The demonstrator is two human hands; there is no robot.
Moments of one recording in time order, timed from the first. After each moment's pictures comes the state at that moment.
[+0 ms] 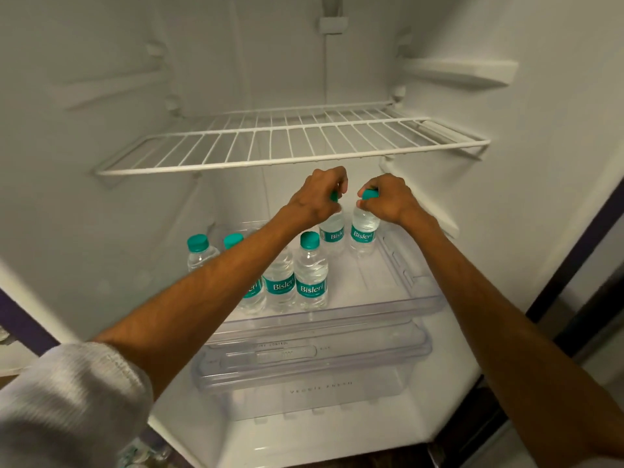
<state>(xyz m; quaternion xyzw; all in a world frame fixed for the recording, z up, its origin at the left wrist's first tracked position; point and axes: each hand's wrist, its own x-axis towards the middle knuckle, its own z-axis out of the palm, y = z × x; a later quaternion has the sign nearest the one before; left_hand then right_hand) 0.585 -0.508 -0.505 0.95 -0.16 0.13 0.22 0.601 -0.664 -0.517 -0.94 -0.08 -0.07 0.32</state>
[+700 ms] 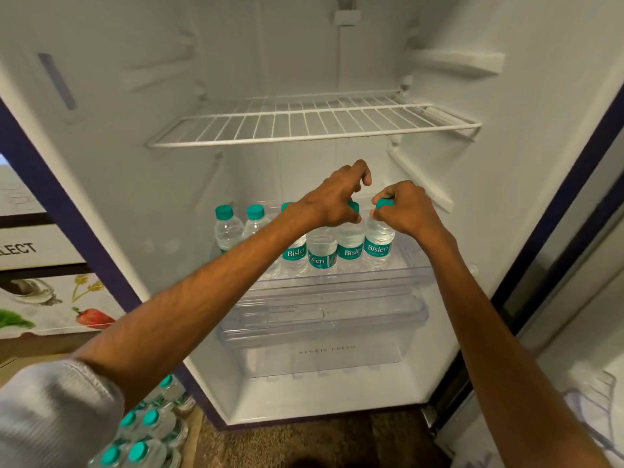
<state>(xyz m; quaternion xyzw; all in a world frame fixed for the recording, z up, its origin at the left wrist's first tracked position) 0.491 -0.519 -0.488 0.94 -0.21 0.05 0.25 0.507 -0.674 -0.521 -0.92 -0.05 -0.08 0.37</state>
